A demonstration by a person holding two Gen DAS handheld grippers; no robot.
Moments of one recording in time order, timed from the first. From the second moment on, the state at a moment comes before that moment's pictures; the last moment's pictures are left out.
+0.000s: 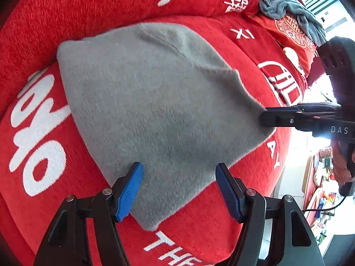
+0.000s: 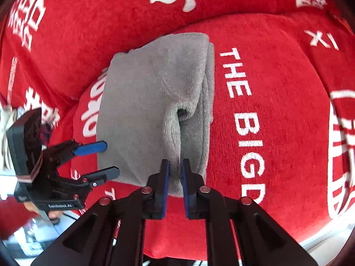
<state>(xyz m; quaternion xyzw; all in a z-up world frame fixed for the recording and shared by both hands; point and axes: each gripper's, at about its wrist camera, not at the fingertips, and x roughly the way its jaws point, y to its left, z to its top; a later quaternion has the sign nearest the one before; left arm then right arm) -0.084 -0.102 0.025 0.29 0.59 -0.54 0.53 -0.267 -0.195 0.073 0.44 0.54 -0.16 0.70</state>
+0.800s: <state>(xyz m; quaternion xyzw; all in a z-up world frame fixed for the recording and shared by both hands) -0.083 -0.078 0.025 0.30 0.62 -0.46 0.56 -0.322 -0.191 0.034 0.51 0.57 -0.23 0.60</state>
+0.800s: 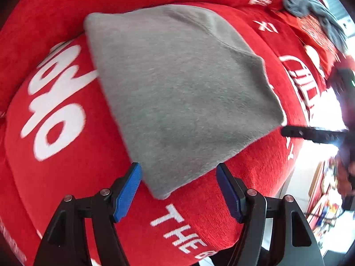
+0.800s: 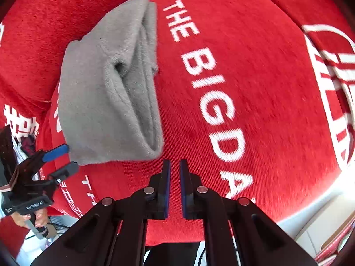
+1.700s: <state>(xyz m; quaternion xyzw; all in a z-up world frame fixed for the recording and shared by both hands) -0.048 -0.082 0.028 0.29 0.65 -0.35 0.61 -0.280 -0.220 0.056 0.49 0.56 -0.21 0.63</state>
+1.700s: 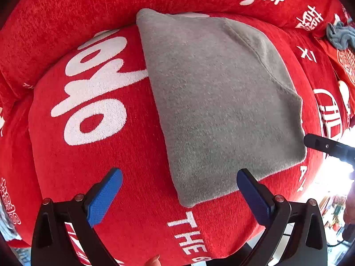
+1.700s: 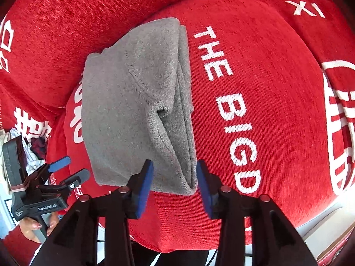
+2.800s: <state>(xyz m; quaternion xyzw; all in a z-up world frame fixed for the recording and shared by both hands) 0.045 -0.129 -0.011 0.20 0.66 -0.28 0.66 -0.246 -0.297 0.012 0.54 0.52 -0.17 0.64</state>
